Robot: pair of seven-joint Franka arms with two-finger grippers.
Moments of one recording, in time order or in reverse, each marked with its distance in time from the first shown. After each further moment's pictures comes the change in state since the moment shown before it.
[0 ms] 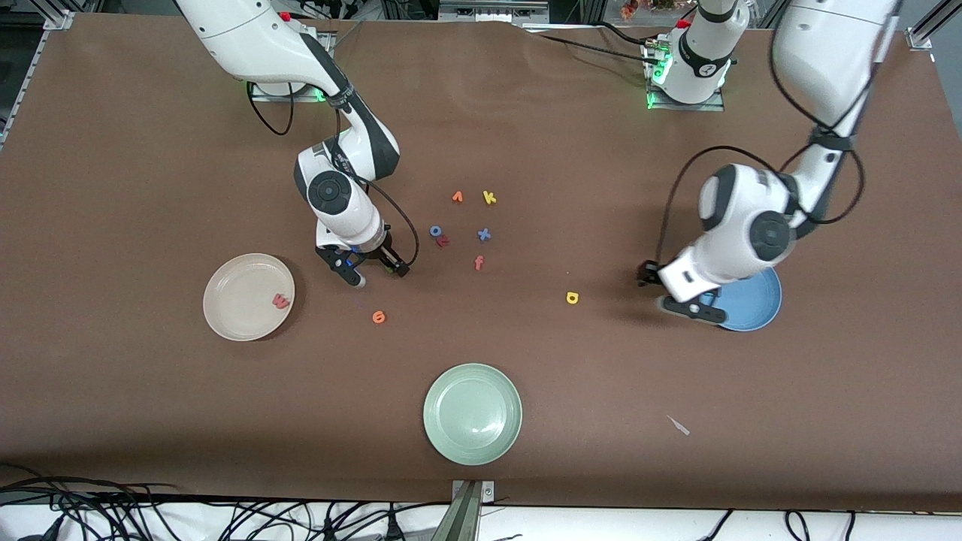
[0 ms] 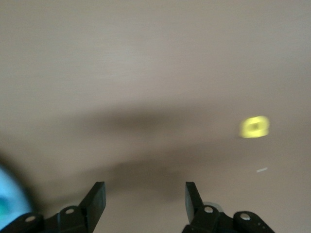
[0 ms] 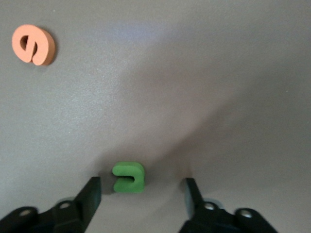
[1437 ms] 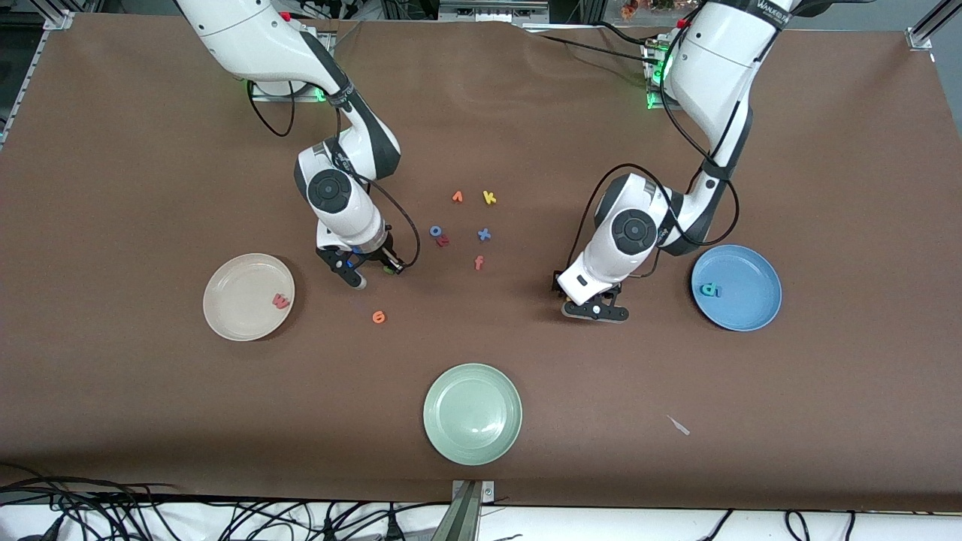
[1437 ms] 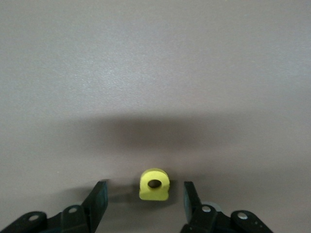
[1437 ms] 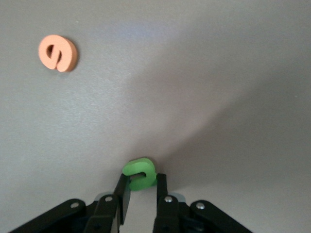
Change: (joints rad) left arm -0.300 0.209 0.138 0.172 0.000 0.110 -0.240; right arm 0.000 -0.003 -0.001 0.020 0.000 0.006 -0.001
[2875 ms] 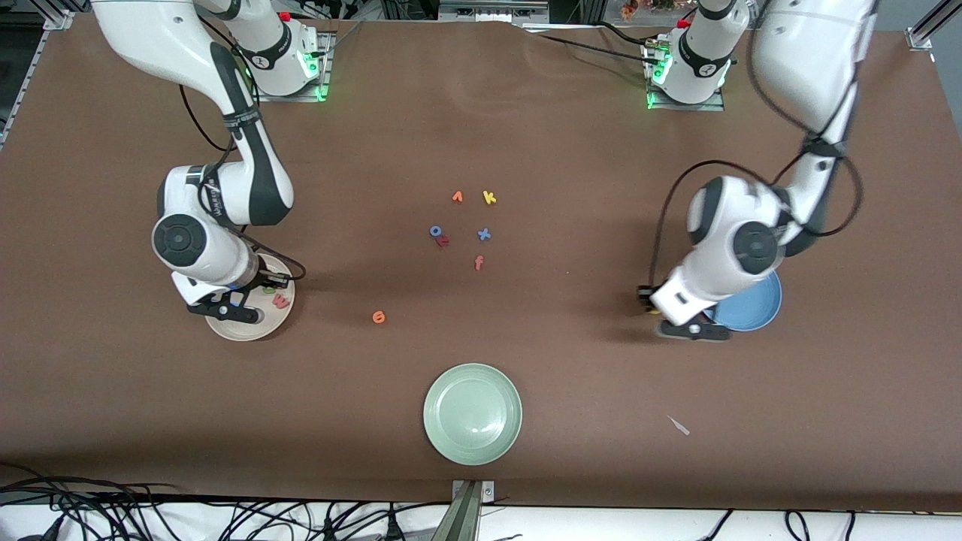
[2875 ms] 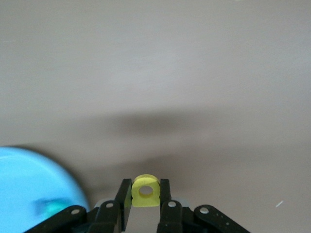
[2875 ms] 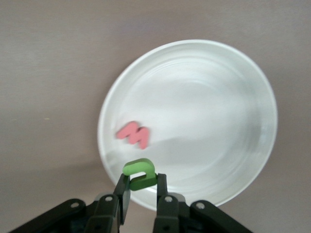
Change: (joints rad) left arm 0.274 -0.226 0.031 -0.048 0.018 -0.251 0.286; right arm -0.051 -0.064 -0.363 0.123 -0.004 -0.393 -0.948
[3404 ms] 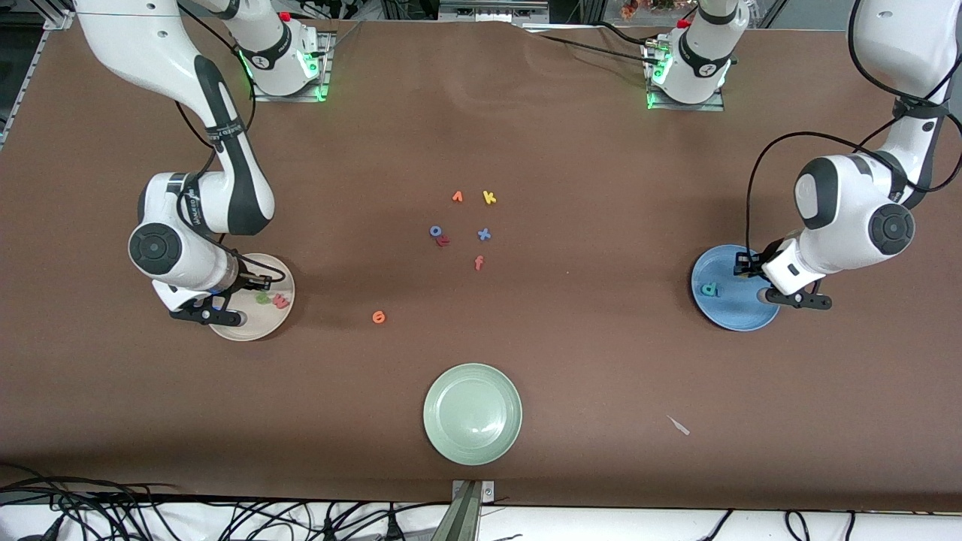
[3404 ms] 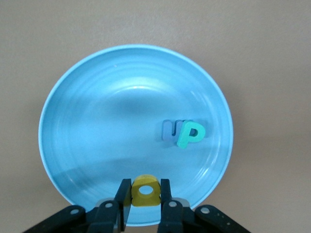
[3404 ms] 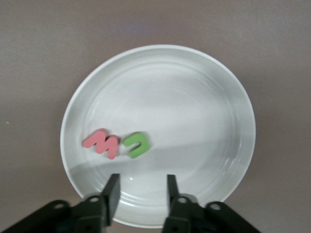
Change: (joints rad) left arm 0.259 -0.085 0.002 -0.222 0.001 0.007 0.264; right arm -0.035 0.019 0.002 0.008 0.000 0.012 -0.065
